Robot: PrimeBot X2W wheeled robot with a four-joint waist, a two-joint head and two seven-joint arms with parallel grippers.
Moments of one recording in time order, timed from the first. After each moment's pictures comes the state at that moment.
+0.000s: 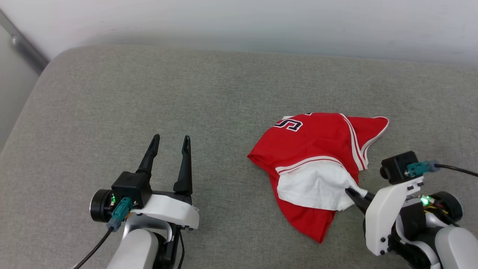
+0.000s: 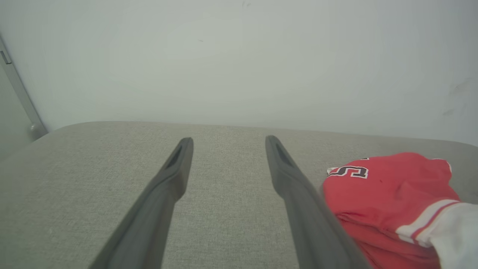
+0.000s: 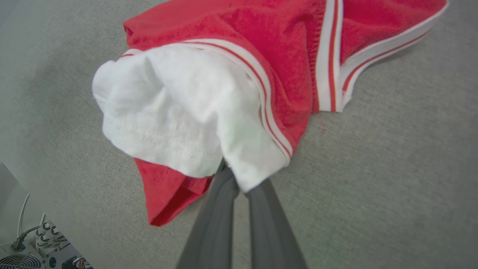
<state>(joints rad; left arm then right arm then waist) -0.23 0.15 -0.29 0.17 -0.32 0.10 -0.26 -0.15 -0.25 0.19 -0.06 0.41 0.13 0.72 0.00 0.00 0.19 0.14</state>
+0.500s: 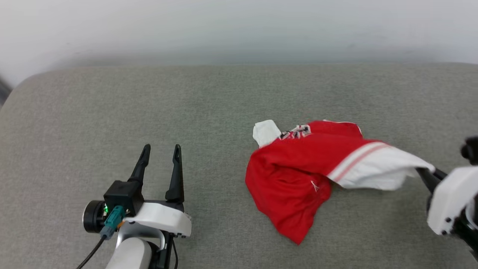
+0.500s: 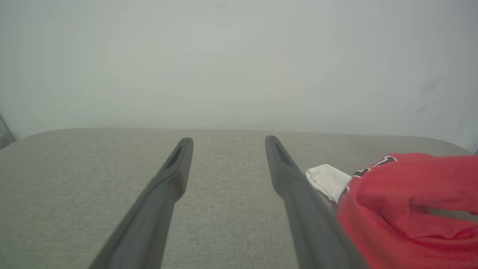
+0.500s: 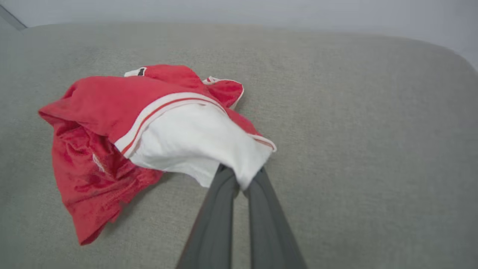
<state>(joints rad) -0.19 0.15 -0.25 0.17 -0.31 0.10 -0.26 -0.16 -0.31 -0.05 -0.15 0.41 0.13 0.71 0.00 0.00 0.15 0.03</state>
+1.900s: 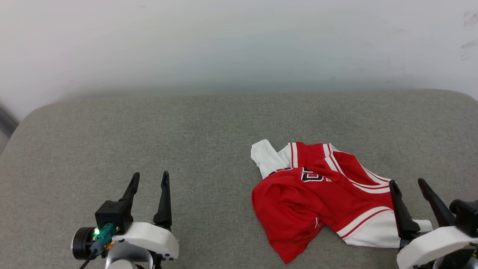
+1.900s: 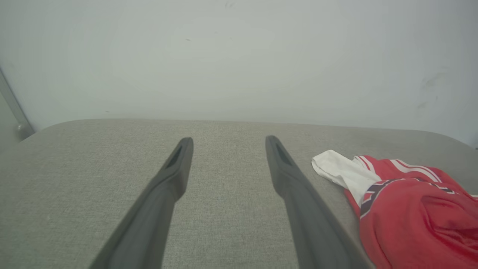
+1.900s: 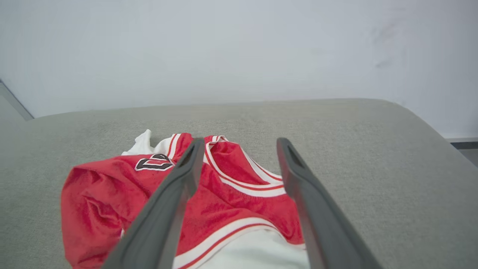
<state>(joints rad) -0.09 0.20 -0.24 0.17 -0.36 0.14 -0.21 0.05 -0.16 -0.05 -0.03 0.25 0.13 0.05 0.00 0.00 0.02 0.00</state>
